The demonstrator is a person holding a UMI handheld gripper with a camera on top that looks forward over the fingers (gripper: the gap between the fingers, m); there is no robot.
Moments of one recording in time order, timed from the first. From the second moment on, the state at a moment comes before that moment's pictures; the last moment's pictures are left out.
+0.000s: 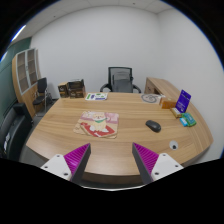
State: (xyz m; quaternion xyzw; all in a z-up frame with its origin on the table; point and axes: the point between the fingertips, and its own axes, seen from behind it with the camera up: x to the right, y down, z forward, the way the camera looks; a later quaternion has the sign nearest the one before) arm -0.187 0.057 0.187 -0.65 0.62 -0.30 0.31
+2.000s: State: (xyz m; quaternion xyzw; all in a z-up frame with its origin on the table) arm 0.070 -0.213 -0.013 -0.67 0.62 -0.31 0.26
